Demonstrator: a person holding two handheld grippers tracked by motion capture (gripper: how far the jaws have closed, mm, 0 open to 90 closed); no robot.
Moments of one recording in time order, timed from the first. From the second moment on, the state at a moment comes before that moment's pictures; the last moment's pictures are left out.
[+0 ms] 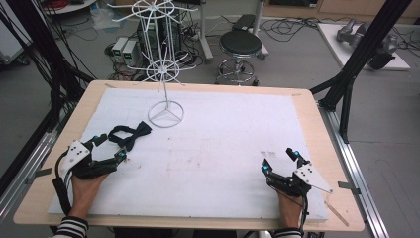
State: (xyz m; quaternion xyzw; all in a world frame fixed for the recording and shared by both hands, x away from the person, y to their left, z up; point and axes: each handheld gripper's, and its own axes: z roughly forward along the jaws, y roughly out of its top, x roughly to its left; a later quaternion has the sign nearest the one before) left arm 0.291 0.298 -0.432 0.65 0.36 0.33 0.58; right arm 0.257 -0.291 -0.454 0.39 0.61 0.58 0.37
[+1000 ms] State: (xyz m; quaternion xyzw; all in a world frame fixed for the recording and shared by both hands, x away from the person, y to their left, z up) left arm 0.345 0.297 -0.388 0.77 0.41 0.25 0.43; right arm 0.257 -0.291 -0.454 0.39 0.61 0.58 0.38
